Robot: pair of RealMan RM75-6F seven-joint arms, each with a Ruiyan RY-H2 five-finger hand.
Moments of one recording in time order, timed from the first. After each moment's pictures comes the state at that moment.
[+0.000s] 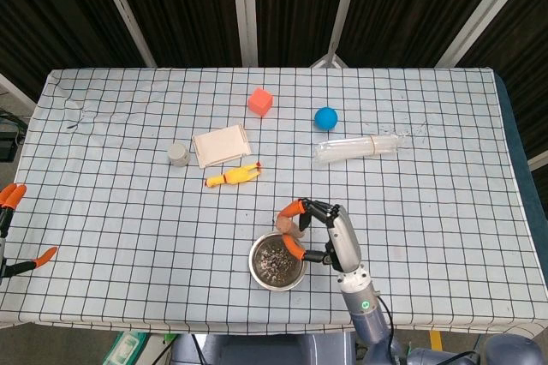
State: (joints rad) left arm -0.04 -1.11 -0.07 -1.63 1.44 1.50 -0.14; right arm 0.48 -1.84 0.20 -1.50 -1.76 1.60 0.43
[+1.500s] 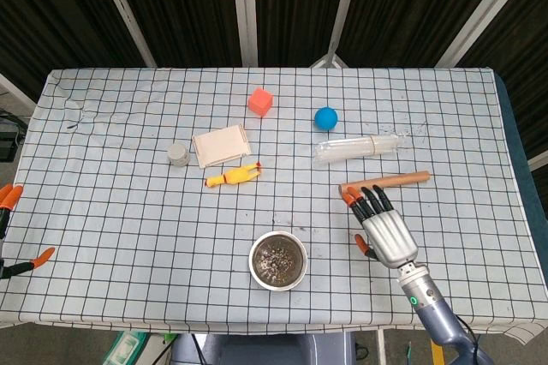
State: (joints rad) left arm -0.03 -1.11 -0.07 -1.63 1.44 1.52 -0.13; right arm 0.39 -1.36 0.06 -1.69 -1.50 1.23 -0.38
